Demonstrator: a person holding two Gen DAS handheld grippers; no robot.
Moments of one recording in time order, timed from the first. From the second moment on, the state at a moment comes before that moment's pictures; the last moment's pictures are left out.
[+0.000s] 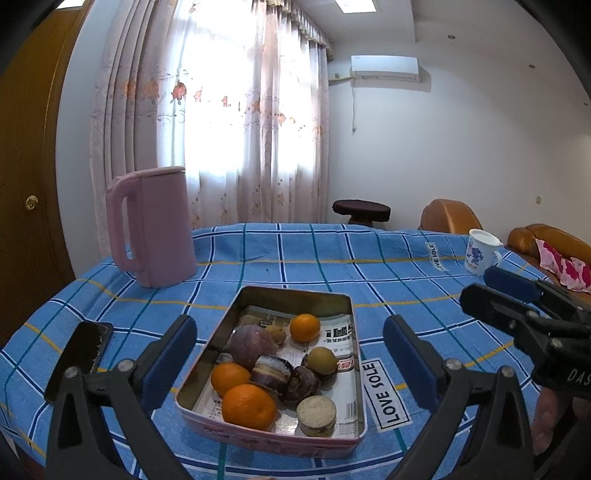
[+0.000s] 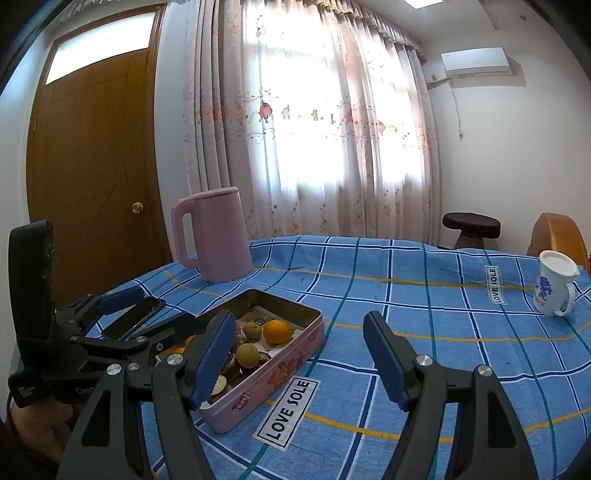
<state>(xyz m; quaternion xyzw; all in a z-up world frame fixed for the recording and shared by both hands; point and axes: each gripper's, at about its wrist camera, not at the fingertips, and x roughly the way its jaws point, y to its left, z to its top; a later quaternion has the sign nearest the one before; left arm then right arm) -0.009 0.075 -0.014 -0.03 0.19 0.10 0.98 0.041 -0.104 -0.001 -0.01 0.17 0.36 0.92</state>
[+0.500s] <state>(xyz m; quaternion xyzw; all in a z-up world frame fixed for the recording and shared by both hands) -0.010 0.071 -0.012 -0.04 0.18 0.11 0.98 0.042 -0.108 -0.003 0.00 0.18 0.35 0.92</state>
